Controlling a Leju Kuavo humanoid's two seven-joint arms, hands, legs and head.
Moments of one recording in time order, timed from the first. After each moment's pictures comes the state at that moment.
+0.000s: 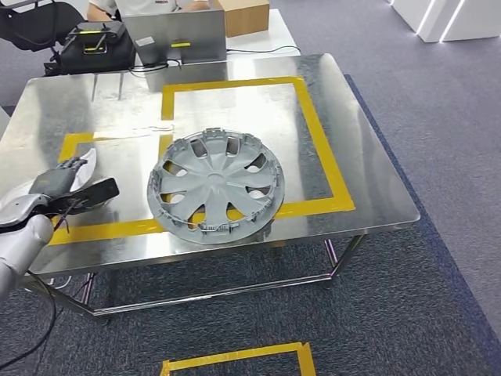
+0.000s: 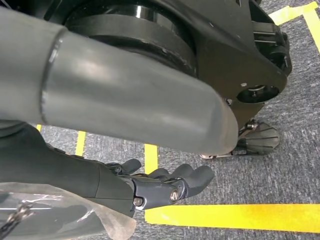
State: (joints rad) left arm -0.88 0.29 -0.54 -0.38 -0.74 0.12 -0.16; right arm -0.07 0.21 -1.24 -0.22 1.13 0.06 -0.12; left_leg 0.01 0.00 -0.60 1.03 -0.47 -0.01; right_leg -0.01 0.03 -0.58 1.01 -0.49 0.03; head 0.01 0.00
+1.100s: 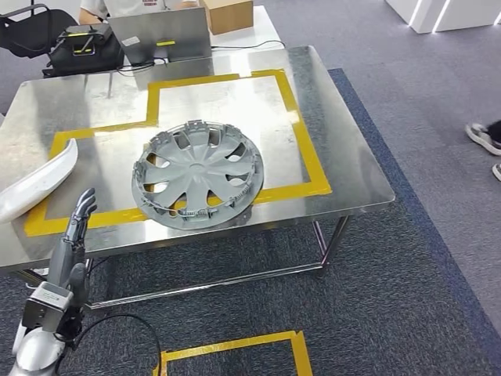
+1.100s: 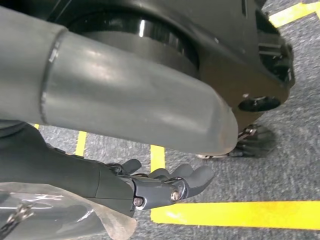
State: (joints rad) left arm 0.03 0.12 -0.23 -1.66 -0.16 0.05 -0.56; right arm -0.05 0.23 -1.22 -0.21 1.14 0.03 -0.16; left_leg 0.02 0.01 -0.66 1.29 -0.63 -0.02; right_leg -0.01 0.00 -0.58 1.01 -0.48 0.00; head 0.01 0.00
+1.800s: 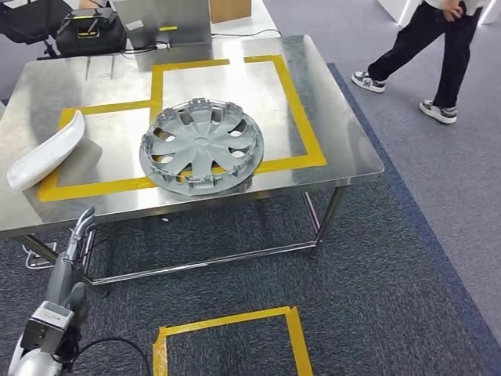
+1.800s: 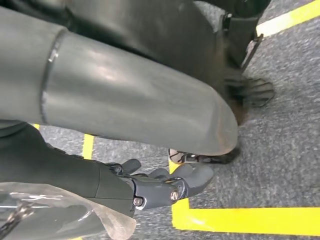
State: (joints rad) left arm 0.14 0.10 -0.21 -1.69 -0.17 0.06 -0.56; right arm -0.06 0.24 -1.22 -0.21 1.14 0.03 -0.19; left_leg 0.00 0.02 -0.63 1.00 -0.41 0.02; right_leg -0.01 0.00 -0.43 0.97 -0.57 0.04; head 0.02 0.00
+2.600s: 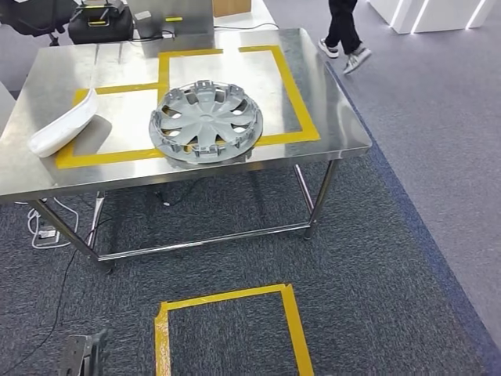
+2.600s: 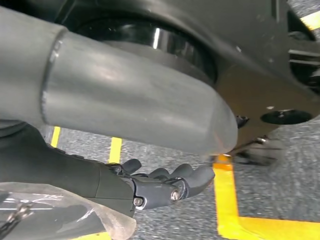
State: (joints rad) left arm 0.00 -0.02 0.22 -0.53 -0.10 -0.06 -0.53; right arm -0.05 0.24 -1.21 -0.21 1.19 0.02 -0.14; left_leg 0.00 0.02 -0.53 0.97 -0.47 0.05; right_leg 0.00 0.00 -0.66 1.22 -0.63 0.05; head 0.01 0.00
